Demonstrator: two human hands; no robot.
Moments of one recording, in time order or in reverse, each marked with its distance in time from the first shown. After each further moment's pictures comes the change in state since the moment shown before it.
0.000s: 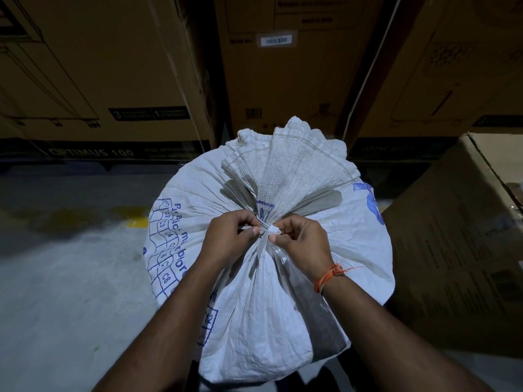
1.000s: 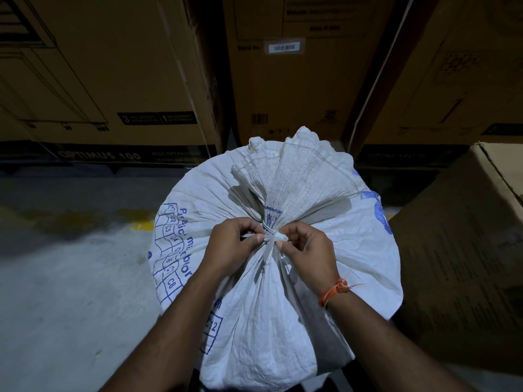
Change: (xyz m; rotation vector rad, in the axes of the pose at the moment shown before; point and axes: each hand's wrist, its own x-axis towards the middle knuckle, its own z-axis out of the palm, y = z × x) left_hand 0.001 -0.006 -0.001 -0.082 -0.006 -0.039; right_hand -0.005 0.001 0.003 0.013 0.019 -0.050
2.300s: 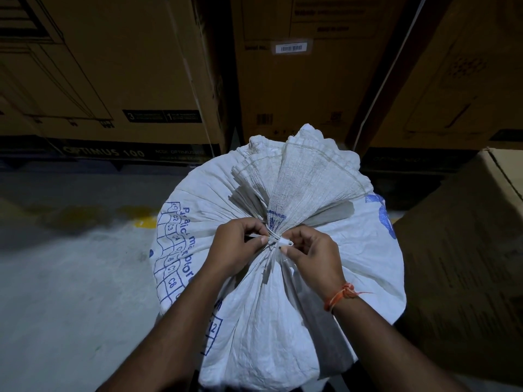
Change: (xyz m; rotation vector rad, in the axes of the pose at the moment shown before) left_hand 0.000 0.004 0.002 0.014 -0.017 0.008; right_hand 0.000 -0.003 -0.006 -0.036 -0.038 0.008
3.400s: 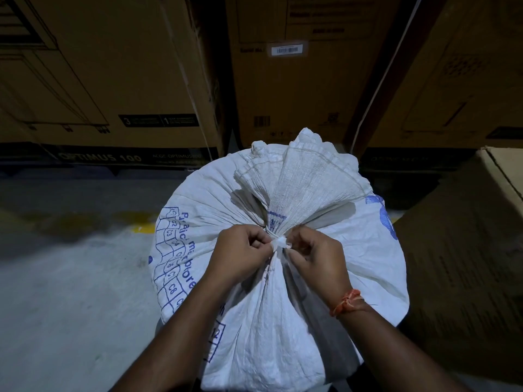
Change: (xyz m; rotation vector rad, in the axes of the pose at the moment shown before) left_hand -0.013 0.027 -0.004 -0.056 -0.003 -0.132; right_hand 0.002 0.000 -0.008 -0.357 0.050 -0.306
